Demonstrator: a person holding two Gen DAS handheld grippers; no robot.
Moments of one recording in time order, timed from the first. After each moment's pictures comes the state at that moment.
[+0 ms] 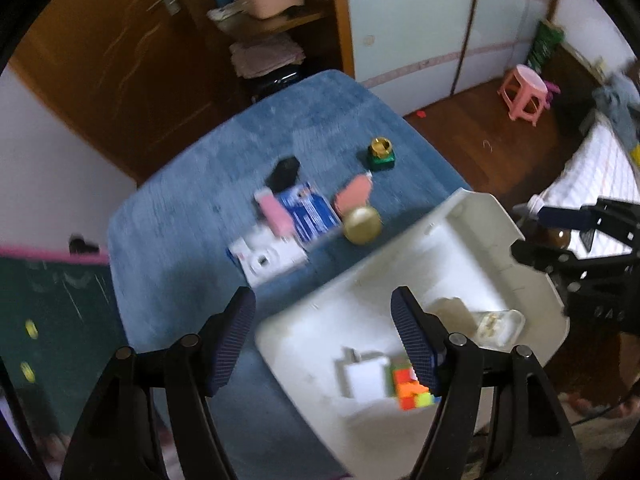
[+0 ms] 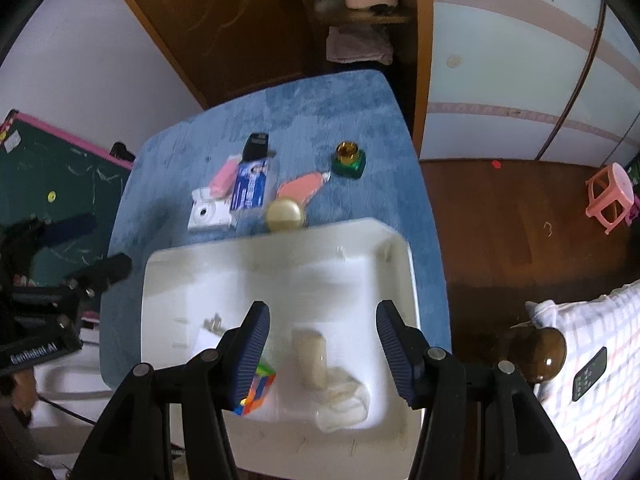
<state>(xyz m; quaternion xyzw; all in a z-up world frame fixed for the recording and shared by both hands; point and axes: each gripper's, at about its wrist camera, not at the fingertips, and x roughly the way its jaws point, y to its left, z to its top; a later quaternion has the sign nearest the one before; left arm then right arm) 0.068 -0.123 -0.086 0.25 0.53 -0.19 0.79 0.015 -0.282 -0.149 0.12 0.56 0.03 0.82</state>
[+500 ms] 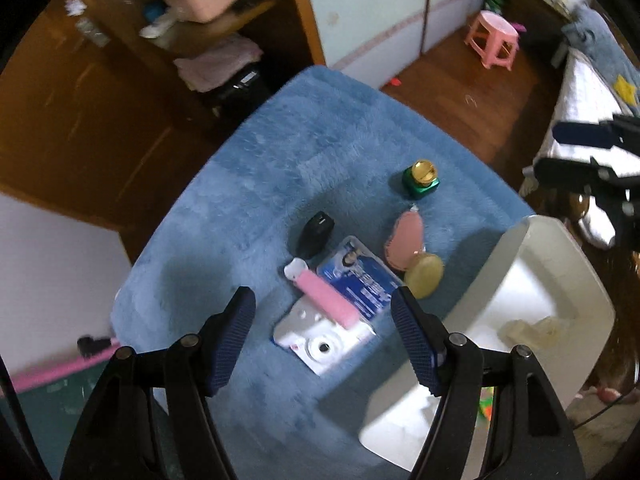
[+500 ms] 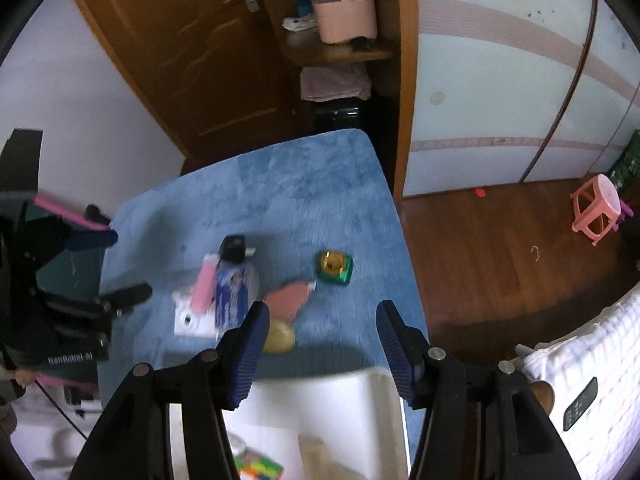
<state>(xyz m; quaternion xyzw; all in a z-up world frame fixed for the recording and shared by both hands) 0.208 -0.145 -0.120 0.34 0.54 -0.27 0.72 0.142 -0.298 -0.138 0.15 0.54 -0.02 0.83</state>
